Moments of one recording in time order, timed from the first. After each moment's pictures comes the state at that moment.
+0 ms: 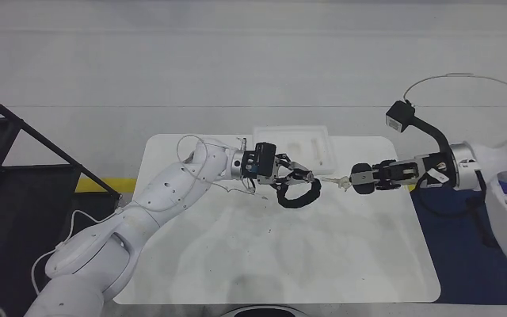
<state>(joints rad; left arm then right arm) 0.62 -1.17 -0.53 -1.11 1.64 -0.82 0.95 -0.98 -0.86 1.43 -1.87 0.29 0.30 1.51</state>
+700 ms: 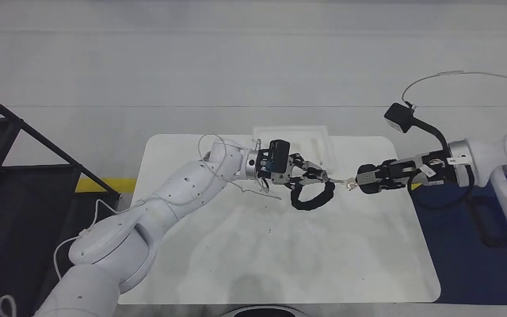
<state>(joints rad) 0.53 -1.30 -0.39 -0.90 1.60 -0.79 1.03 -0.87 -0.70 1.28 -1.86 0.29 0.36 1.46</state>
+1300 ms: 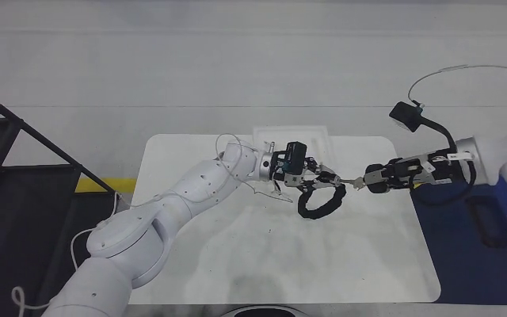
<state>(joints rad) 0.48 -1.40 -0.30 -0.80 1.55 -0.79 1.03 -0.77 -0.57 1.14 -1.88 0.35 0.43 1.39</state>
